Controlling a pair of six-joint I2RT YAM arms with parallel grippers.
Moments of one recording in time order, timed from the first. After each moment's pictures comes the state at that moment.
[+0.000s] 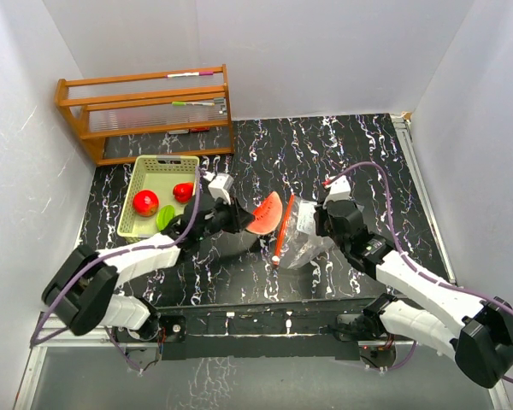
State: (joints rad) left arm -0.69 1.39 0.58 0.44 0.15 -0.52; right arm 0.62 0.94 0.55 -0.09 0.31 0.24
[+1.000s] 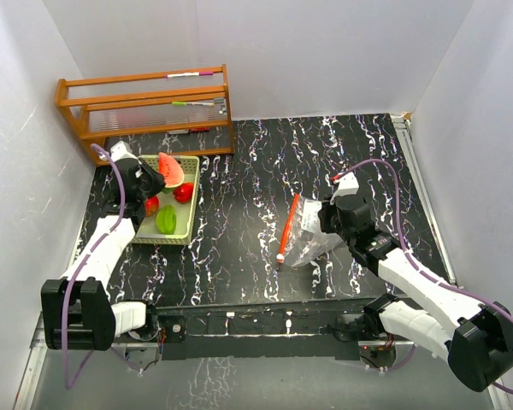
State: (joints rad) left arm -0.06 1.21 0.80 -0.04 -0.06 -0.57; right arm 0.50 0.95 0.56 -0.10 0.20 0.26
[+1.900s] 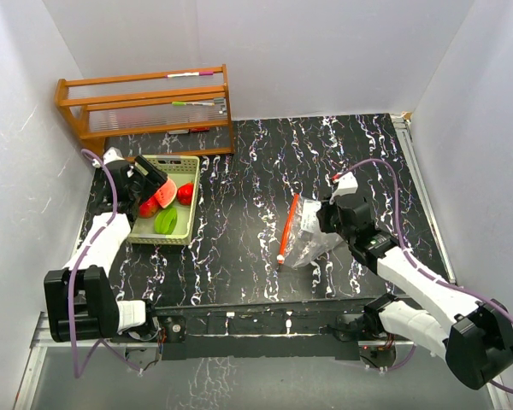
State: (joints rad) left arm 0.07 1.27 0.79 -0.05 0.03 -0.67; right arm 0.48 0.96 0.55 -0.08 0.15 0.26
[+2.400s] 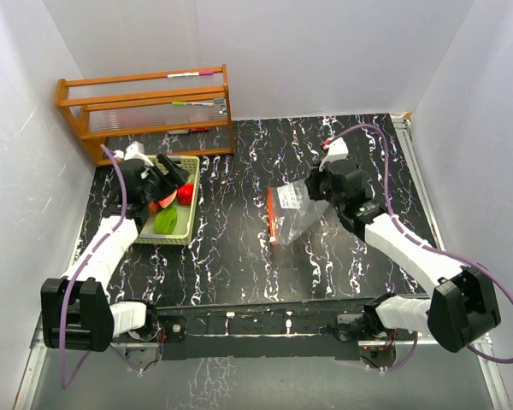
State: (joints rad) left arm -0.03 1.21 0.79 -0.05 0.14 -0.67; right arm 0.46 1.19 0.80 -0.03 0.11 0.24
